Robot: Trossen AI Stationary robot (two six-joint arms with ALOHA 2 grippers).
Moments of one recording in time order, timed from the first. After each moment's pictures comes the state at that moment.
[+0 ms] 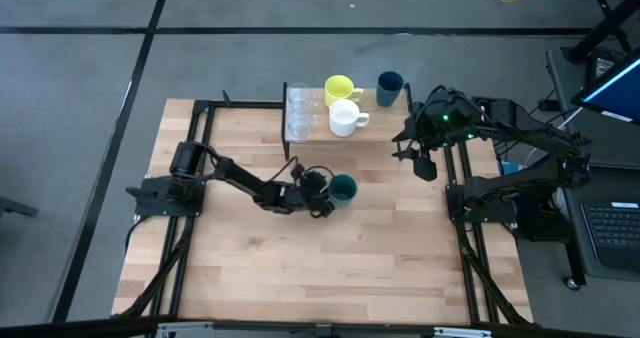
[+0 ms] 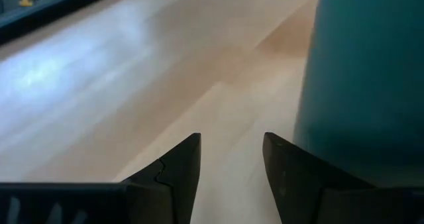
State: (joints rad) left arm -0.10 1.98 0.93 0.36 -0.71 -0.45; right arm -0.22 1.12 1.41 -1.07 -0.10 -0.14
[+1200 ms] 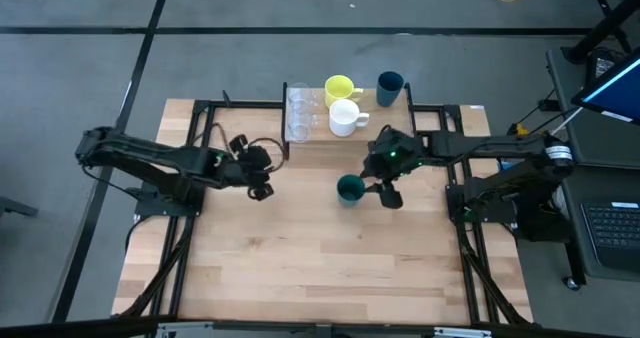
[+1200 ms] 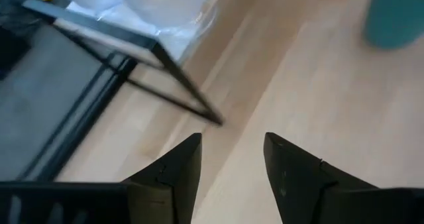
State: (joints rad) left arm -0.12 1.16 0.91 -0.76 -0.65 -0.39; right arm -0.10 1.29 1.06 -0.60 -0.24 -0.17
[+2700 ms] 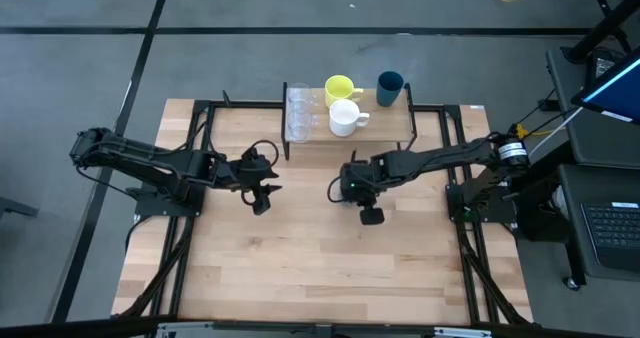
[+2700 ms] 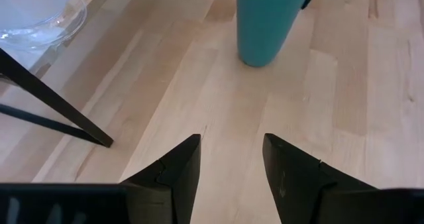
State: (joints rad) left arm -0.12 1.06 0.77 -0.46 -0.31 -0.35; right arm 0.04 1.68 1.23 -0.77 -0.03 -0.17
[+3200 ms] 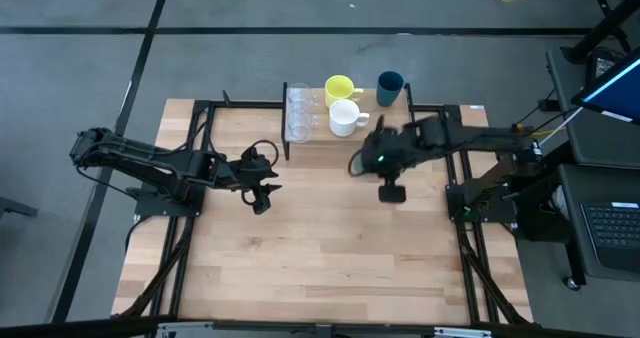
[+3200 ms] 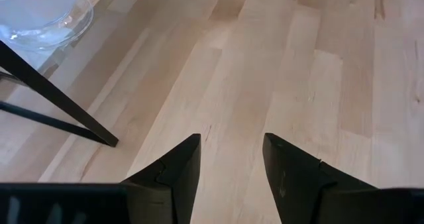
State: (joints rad) left arm -0.12 1.06 0.77 -0.46 -0.33 -0.35; right arm 0.04 1.57 1.69 -1.33 0.10 -0.04
